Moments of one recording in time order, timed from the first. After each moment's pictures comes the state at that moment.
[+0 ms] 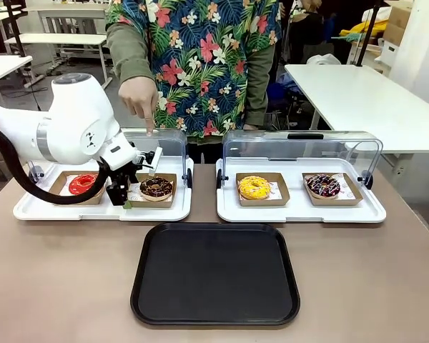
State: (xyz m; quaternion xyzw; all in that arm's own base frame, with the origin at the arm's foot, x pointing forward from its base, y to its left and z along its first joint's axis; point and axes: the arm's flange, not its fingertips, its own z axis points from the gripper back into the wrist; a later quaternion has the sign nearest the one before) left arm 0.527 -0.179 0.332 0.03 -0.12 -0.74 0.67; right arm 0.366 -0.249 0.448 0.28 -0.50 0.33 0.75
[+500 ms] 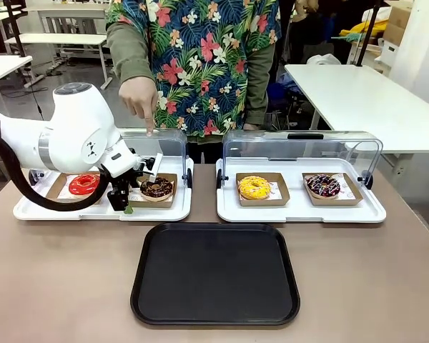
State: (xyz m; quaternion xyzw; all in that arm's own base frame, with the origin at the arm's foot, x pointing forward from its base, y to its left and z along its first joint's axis) left arm 0.524 -0.180 0.318 0.03 -0.12 -0.74 0.66; right arm 0.366 -0.249 0.448 0.28 -0.50 0.33 0.75
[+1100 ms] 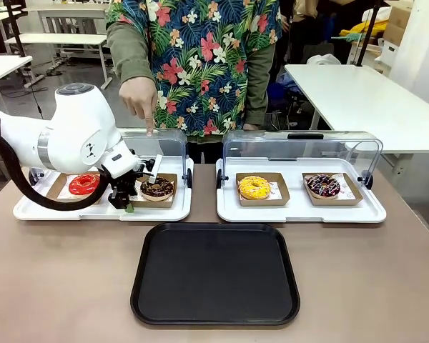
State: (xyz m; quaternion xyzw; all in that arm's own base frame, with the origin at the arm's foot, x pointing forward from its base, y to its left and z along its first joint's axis) left arm 0.522 -0.179 0.316 0.03 -0.11 -0.73 0.67; right arm 0.366 -0.249 0.448 0.28 -0.50 0.33 0.75
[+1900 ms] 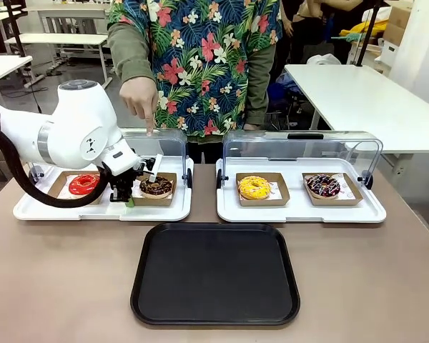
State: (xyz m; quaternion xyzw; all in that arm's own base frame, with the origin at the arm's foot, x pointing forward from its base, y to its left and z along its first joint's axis) left arm 0.524 -0.179 0.320 0.02 -0.09 -0.72 0.68; right arm 0.366 -0.249 0.448 0.28 -0.50 0.33 0.75
